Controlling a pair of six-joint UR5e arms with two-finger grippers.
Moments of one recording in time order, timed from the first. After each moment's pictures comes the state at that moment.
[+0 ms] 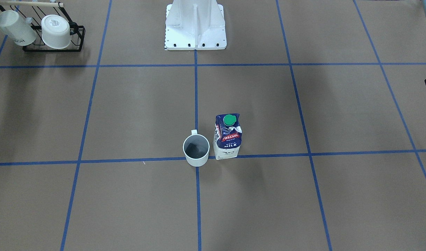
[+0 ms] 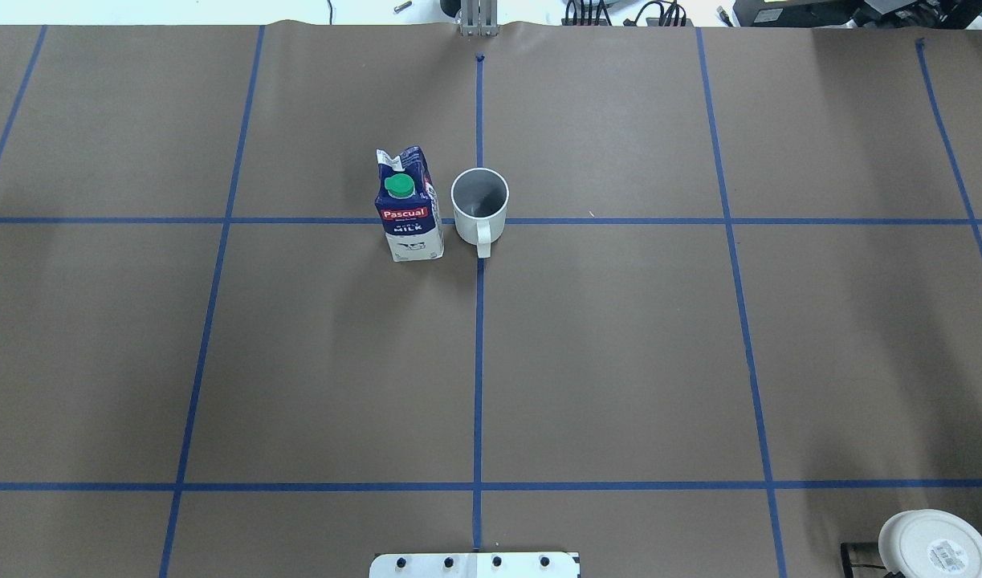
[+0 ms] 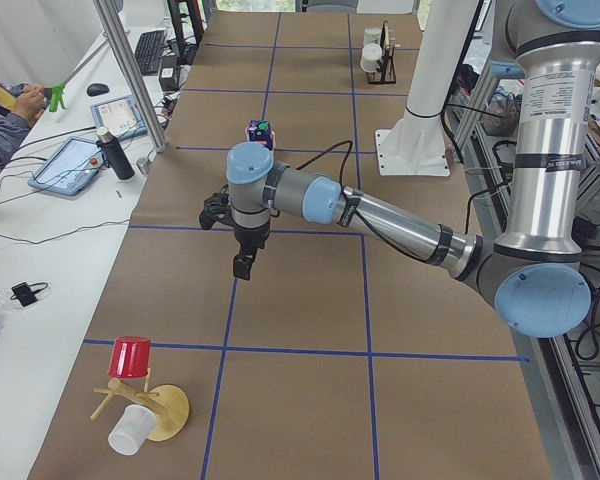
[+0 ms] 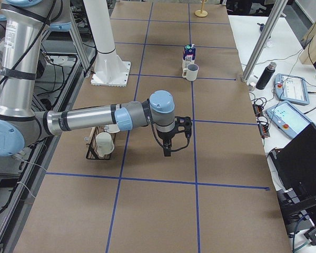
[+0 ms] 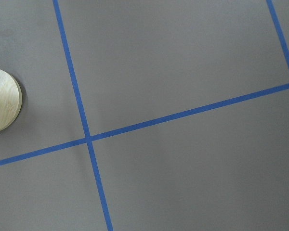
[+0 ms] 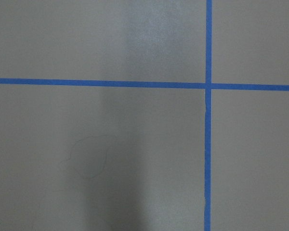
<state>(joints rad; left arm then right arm) -1.44 -1.57 -1.93 -1.47 -2.30 -0.02 1.45 -1.80 1.95 -1.43 2.33 0.27</state>
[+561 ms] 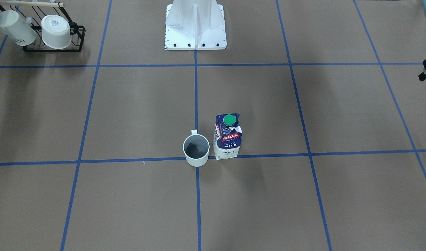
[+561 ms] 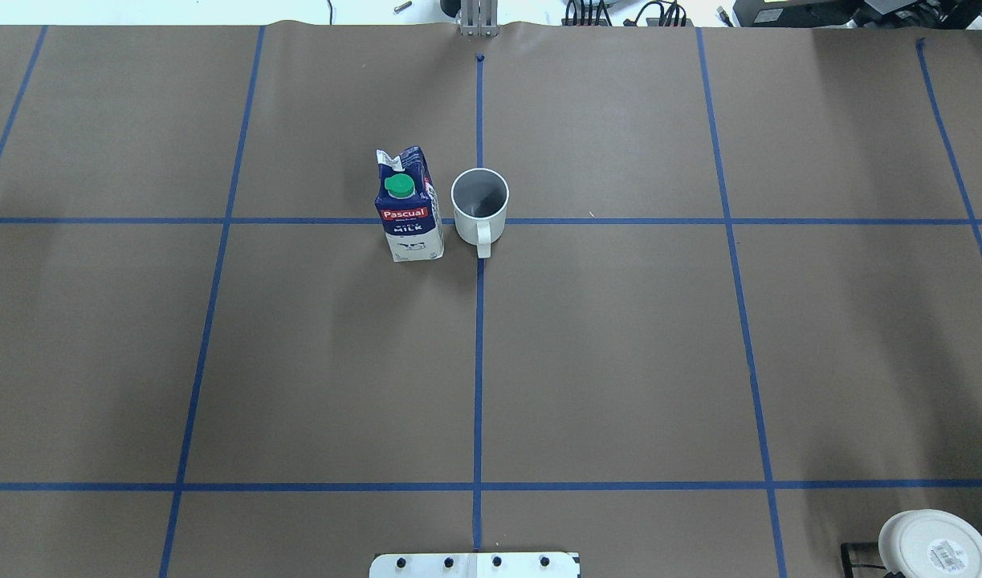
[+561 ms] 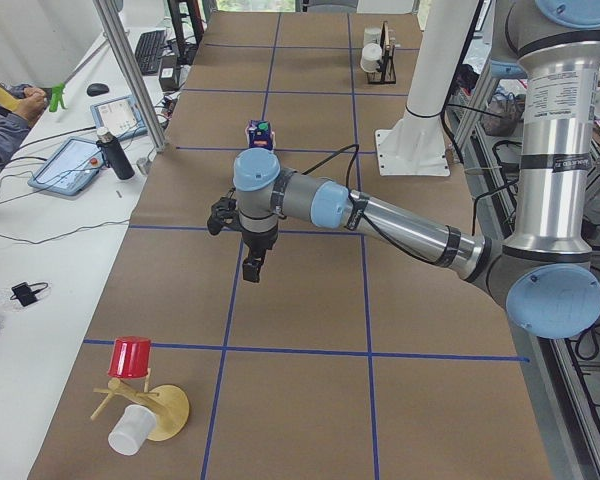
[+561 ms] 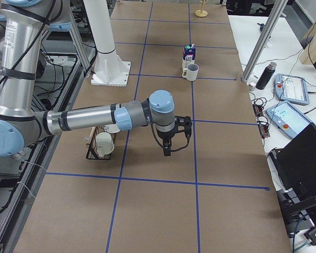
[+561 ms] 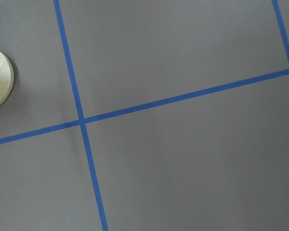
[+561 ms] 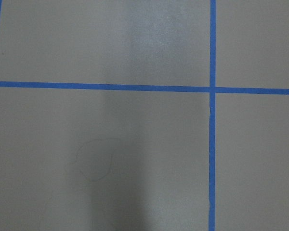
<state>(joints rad) -1.43 -1.55 -1.93 -1.47 -2.37 -0.03 1.45 -1.78 1.96 -1.45 2.34 0.27</state>
